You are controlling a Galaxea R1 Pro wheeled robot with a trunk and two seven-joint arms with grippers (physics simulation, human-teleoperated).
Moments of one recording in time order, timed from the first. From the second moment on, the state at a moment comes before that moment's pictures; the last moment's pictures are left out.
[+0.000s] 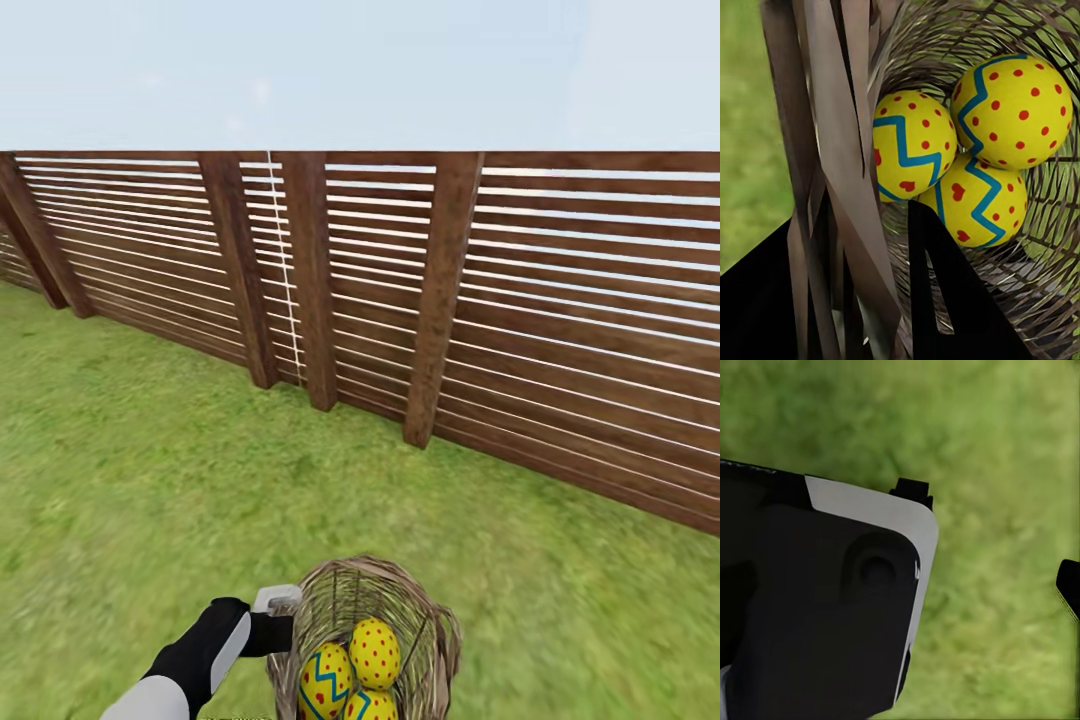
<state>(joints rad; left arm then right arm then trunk) -0.55 -0.05 -0.05 -0.48 0.14 0.59 -0.13 -0.33 -0.13 -0.33 0.02 0.48 -0.03 0.24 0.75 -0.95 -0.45</state>
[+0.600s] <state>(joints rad) -0.55 -0.05 -0.05 -0.48 0.14 0.59 -0.13 -0.33 -0.13 -0.33 0.02 0.48 -0.03 0.24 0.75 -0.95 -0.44</state>
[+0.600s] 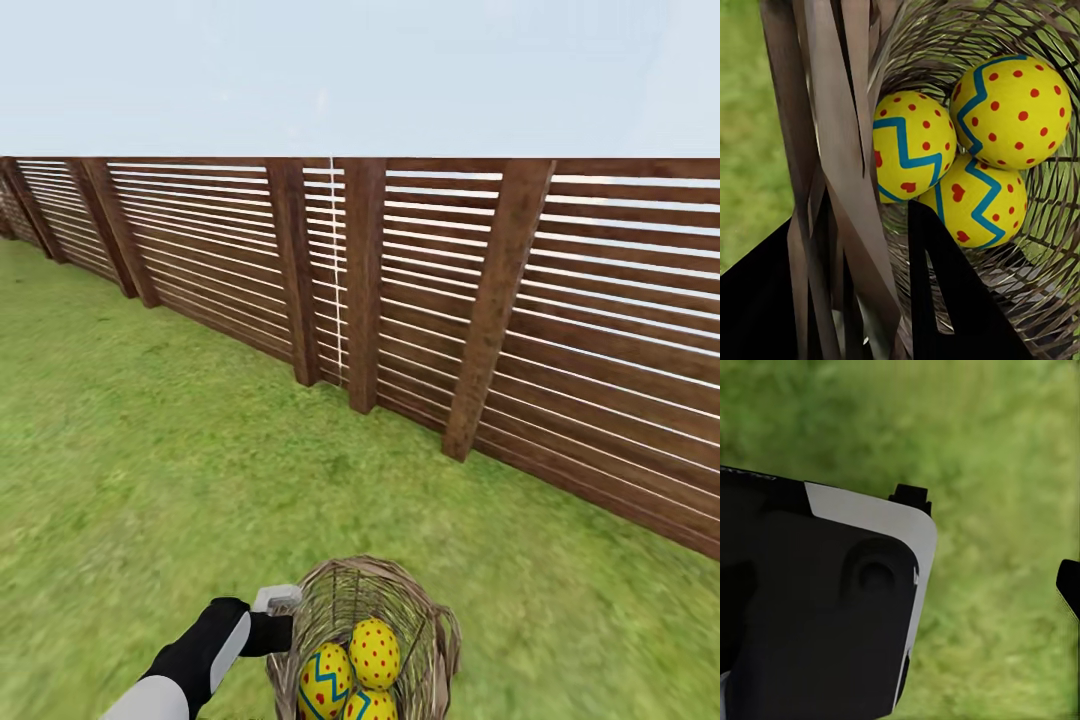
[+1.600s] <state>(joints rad) -0.55 -0.05 -0.05 -0.48 0.14 0.59 -0.13 -0.33 -0.13 -0.33 0.02 0.59 -0.03 0.24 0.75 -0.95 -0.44</state>
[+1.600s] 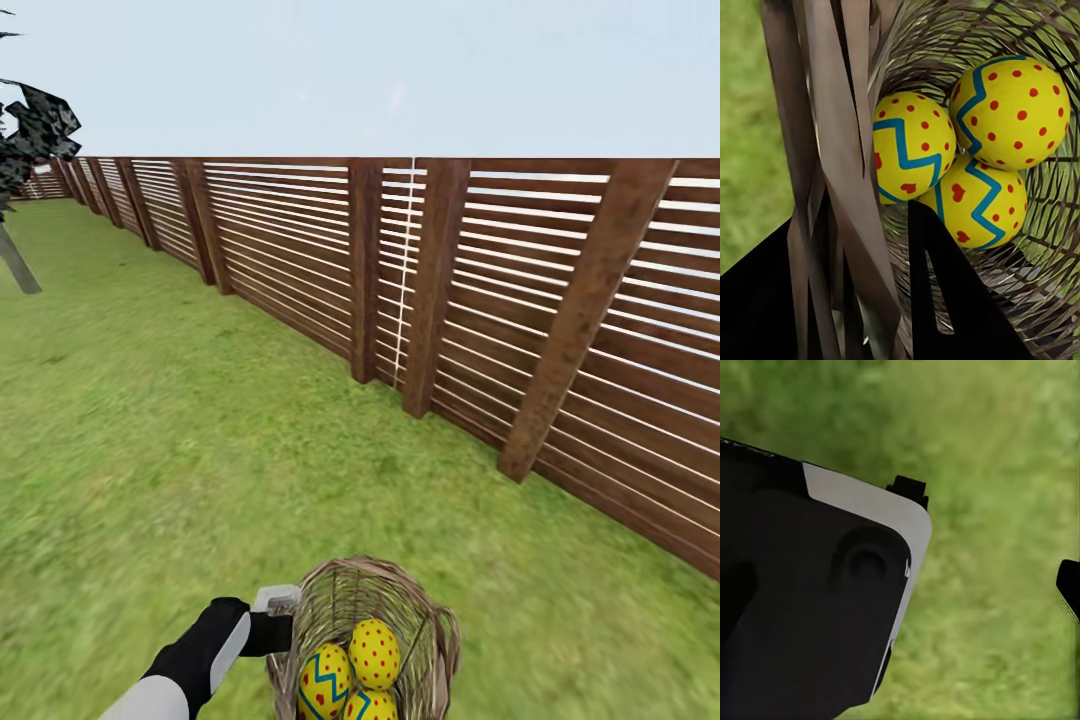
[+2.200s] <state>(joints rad) -0.55 -0.05 -0.05 -0.48 0.14 0.59 -0.13 -0.33 -0.13 -0.33 0.02 0.59 -0.06 0.24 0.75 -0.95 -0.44</state>
